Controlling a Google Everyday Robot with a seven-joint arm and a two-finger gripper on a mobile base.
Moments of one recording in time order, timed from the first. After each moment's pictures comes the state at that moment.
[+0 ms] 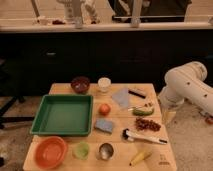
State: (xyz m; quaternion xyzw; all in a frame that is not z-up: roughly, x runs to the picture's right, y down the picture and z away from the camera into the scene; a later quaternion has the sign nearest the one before) arm 0.283 0.104 0.685 -0.28 0.02 0.02 0.96
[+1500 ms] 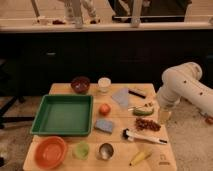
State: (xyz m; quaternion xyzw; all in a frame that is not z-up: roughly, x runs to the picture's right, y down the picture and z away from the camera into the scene) arm 0.265 0.109 0.697 -0.30 -0.01 0.03 0.95
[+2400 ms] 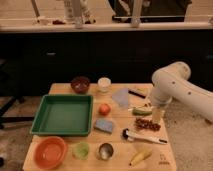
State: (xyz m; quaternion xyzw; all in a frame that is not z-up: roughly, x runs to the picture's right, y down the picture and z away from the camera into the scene) arm 0.231 0.104 0.712 -0.29 0.01 -0.01 0.96
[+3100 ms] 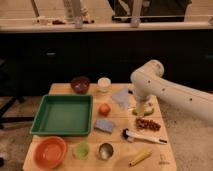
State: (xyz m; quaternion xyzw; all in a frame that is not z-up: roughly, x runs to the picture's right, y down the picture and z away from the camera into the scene) arm 0.172 0.075 0.764 -0.26 0.01 -0.03 0.97
